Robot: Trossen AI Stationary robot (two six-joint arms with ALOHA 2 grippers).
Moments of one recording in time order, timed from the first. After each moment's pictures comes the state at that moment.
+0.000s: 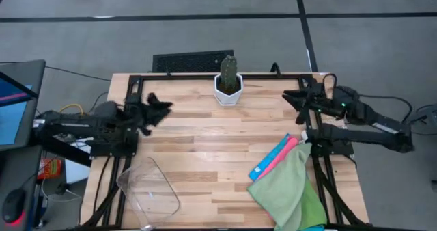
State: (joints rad) left arm 0.00 0.60 0.44 0.41 -0.16 -0.45; right arm -0.28 0.45 0.69 -0.42 0.11 0.12
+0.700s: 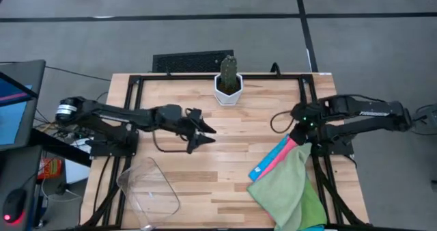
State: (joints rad) left arm -0.01 1.34 0.79 0.28 0.19 -0.38; right arm -0.02 0.80 0.84 -1.30 0.01 0.62
